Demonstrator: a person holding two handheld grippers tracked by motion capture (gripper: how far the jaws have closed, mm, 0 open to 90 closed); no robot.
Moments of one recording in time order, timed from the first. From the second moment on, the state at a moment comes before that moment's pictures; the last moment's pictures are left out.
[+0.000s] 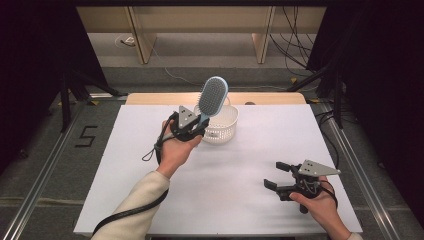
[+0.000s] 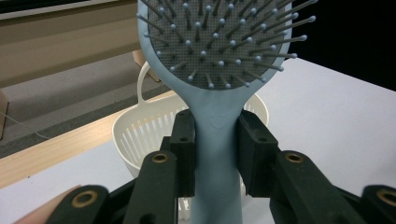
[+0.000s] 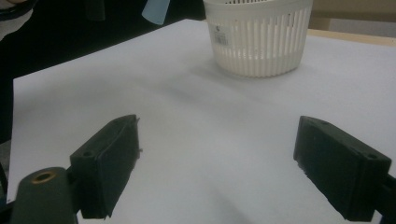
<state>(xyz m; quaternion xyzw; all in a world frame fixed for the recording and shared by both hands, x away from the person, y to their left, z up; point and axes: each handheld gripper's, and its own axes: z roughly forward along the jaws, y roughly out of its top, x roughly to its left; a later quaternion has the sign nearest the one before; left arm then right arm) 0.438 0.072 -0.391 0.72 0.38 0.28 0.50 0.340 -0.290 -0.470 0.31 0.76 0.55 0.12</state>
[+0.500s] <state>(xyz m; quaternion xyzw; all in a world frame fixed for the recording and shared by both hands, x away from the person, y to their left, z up) 0.444 0.069 -0.387 0.72 0.38 0.28 0.50 0.340 -0.290 -0.470 0.31 0.76 0.55 0.13</state>
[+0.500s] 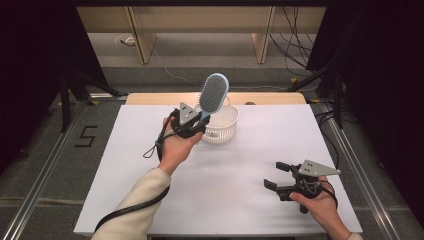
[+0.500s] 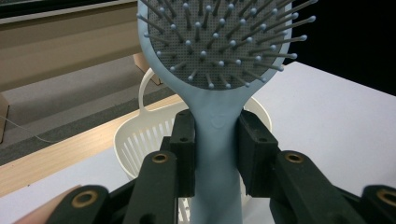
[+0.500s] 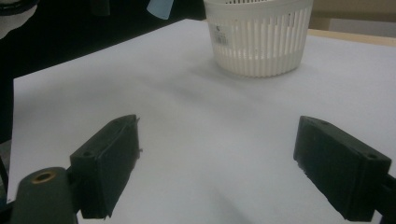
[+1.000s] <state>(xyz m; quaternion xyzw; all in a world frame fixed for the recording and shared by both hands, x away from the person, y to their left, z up) 0.449 0.069 -0.383 0.71 0.39 0.29 0.51 0.340 -0.290 -0.470 0.31 0.76 0.56 0.13</state>
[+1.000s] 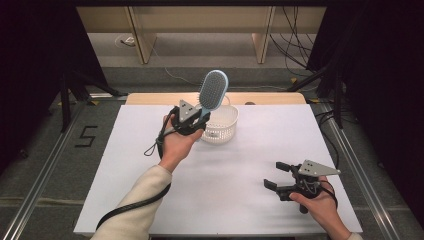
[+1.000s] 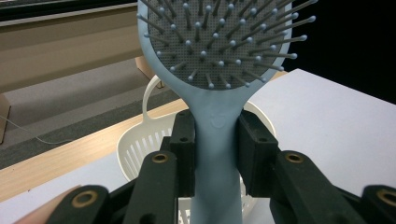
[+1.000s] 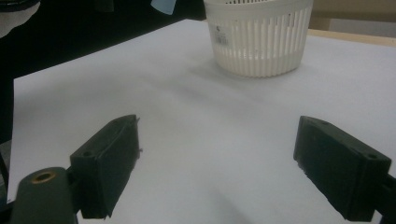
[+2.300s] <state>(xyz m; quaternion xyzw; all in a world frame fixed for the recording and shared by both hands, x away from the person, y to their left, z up) 0.458 0.061 -0.381 0.71 0.39 0.29 0.51 0.340 -0.290 -0.470 0.31 0.76 0.56 0.12</state>
